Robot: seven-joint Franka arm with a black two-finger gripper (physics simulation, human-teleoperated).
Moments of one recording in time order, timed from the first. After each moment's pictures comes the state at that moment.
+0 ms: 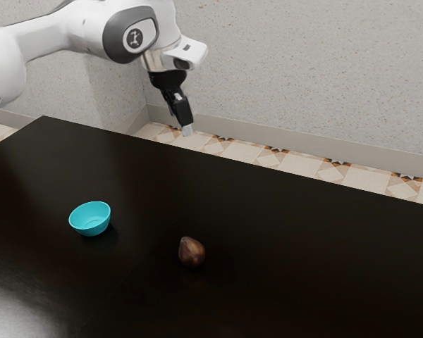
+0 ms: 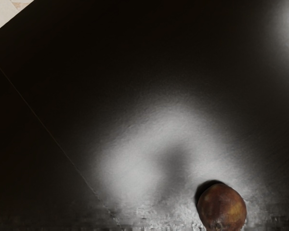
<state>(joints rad) 0.07 0.22 -0.26 -1.46 0.08 1.79 0.49</state>
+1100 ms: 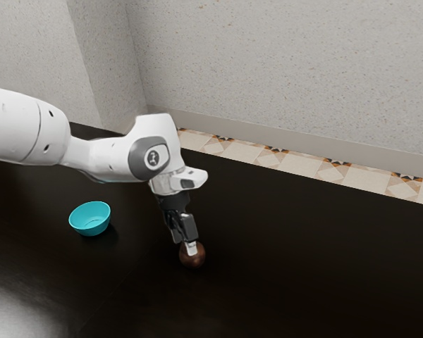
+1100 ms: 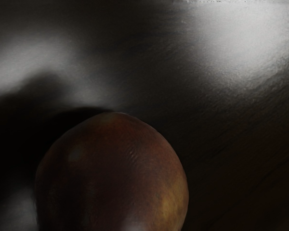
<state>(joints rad) 0.11 0.36 -0.26 -1.95 -0.23 2.08 0.53</state>
